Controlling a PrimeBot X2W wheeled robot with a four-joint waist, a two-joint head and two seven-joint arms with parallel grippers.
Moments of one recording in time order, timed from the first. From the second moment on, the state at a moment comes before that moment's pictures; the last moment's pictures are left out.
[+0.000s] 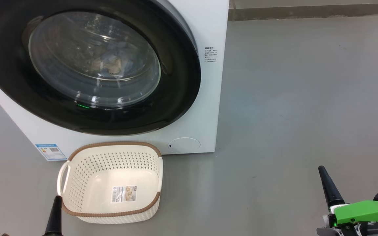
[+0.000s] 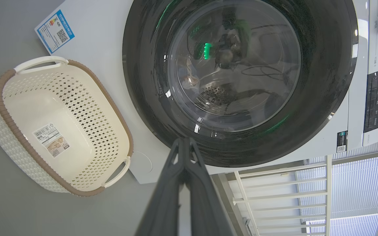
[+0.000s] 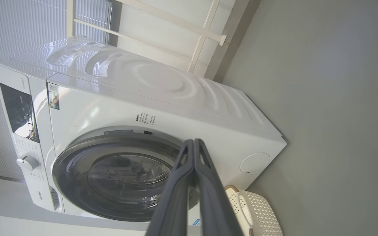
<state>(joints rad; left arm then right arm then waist) -0.03 0.06 0.06 0.29 -1.31 -0.13 0.03 -0.10 -0.09 -0.08 0.32 1.33 0.13 0.03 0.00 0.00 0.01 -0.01</state>
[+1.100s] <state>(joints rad) -0.07 0.03 0.08 0.27 -1.61 -0.13 0.11 -0.10 -0.05 -0.14 0.28 1.60 0.13 0.11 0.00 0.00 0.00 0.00</state>
